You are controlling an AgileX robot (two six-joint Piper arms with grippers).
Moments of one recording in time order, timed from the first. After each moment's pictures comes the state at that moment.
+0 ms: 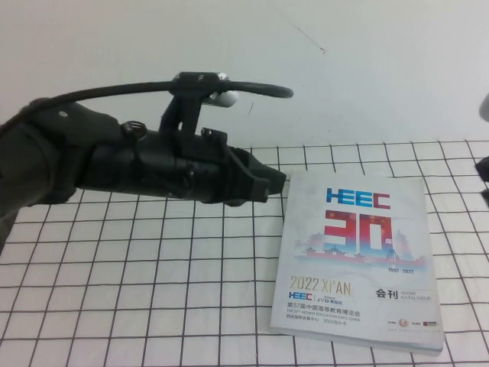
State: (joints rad) right arm 0.13 1.37 -0.99 0.38 0.57 -0.73; left arm -0.38 1.59 -1.16 -1.23 0.73 1.02
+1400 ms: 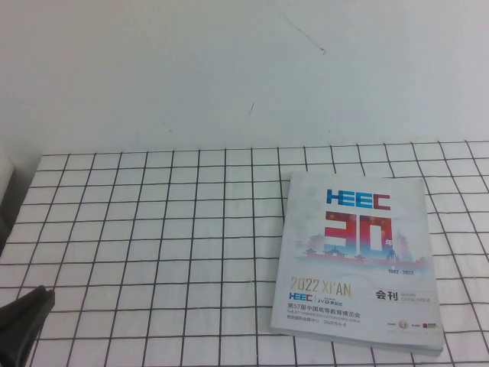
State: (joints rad) right arm 0.10 0.08 -0.32 0.15 0.68 -0.39; left arm -0.38 0.36 -0.22 -0.19 0.09 0.31
